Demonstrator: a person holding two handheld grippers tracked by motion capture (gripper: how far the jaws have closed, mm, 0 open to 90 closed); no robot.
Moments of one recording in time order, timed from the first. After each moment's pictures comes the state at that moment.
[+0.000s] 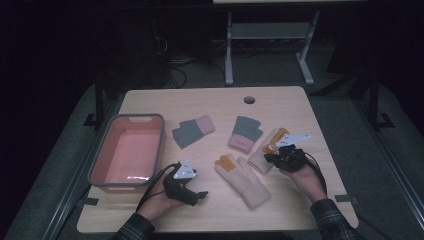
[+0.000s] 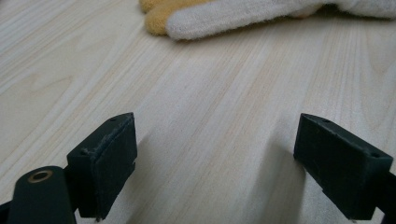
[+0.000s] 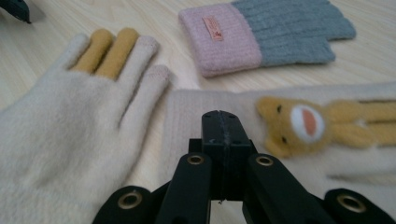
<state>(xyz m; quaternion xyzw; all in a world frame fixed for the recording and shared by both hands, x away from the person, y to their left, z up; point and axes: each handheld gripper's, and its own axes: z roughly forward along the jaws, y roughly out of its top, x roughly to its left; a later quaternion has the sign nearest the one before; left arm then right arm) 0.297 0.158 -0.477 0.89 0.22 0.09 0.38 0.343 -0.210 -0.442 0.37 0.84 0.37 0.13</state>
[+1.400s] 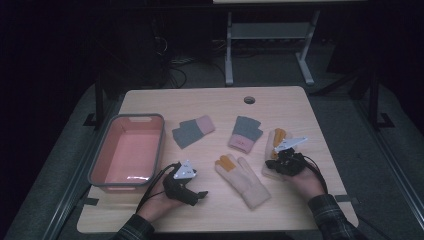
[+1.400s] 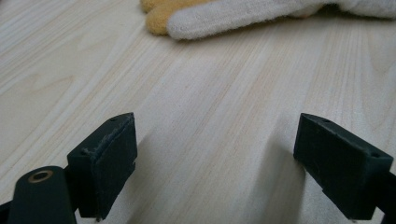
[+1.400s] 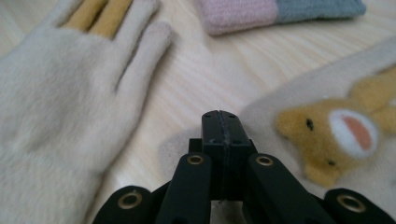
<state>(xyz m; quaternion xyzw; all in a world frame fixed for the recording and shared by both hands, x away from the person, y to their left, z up) 0.297 0.158 -0.477 0.89 0.22 0.10 0.38 0.340 -0.213 -0.456 0.38 0.86 0.33 0.10</state>
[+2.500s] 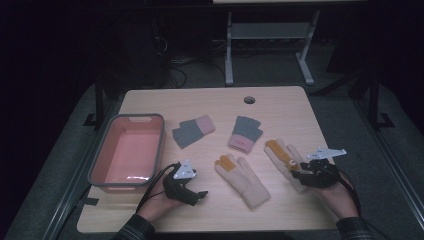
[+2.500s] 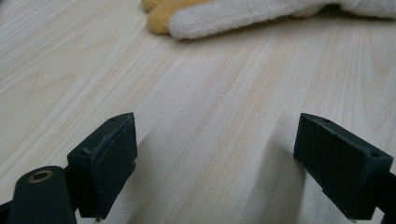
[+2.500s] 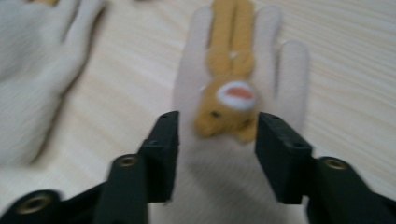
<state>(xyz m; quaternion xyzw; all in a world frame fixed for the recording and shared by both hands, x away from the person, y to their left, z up) 0.296 0.158 -0.477 0.89 0.23 0.09 0.38 0.293 -0.279 -0.442 0.46 0.81 0.32 0.16</state>
